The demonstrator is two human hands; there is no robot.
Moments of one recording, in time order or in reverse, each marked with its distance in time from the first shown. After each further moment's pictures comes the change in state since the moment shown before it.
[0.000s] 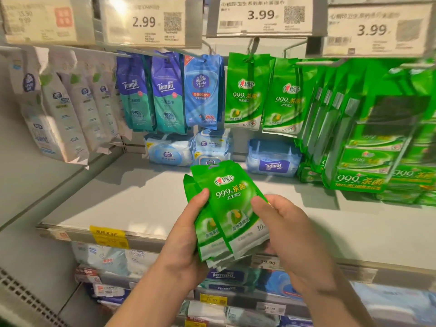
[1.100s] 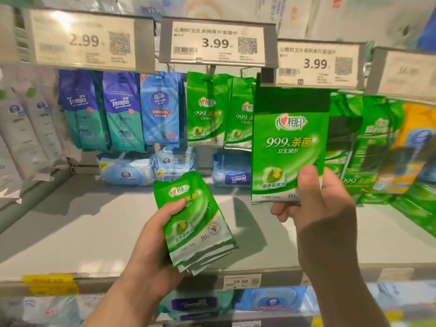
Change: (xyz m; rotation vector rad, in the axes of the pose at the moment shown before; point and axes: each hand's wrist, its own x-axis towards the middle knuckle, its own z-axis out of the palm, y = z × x) left_hand 0.024 0.029 0.015 0.016 -0.011 -0.008; right_hand 0.001 -0.039 -0.050 0.136 0.509 -0.526
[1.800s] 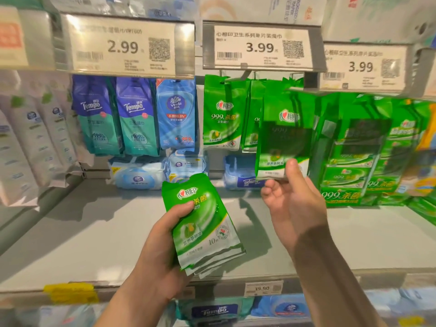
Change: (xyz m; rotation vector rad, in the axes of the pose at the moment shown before) left_hand 0.008 0.024 -0.024 -0.056 -0.020 -0.064; right_hand 0.031 0.044 0.062 0.726 0.028 0.407
